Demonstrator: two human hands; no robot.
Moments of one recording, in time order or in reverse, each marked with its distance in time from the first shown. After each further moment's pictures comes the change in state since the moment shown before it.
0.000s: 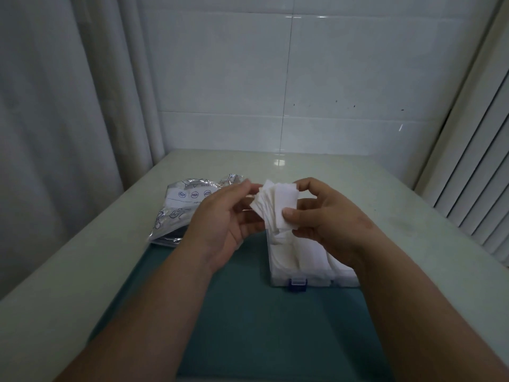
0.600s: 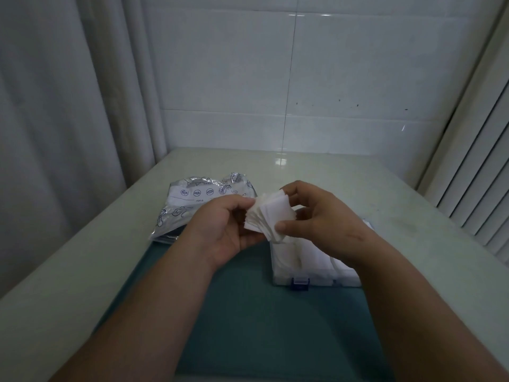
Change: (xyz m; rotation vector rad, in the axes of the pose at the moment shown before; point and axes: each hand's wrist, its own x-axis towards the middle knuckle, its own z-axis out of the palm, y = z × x) left_hand 0.005 -0.002 -0.012 -0.076 0.038 -0.285; right_hand 0.000 0.004 0.007 -0.474 -0.027 -0.217
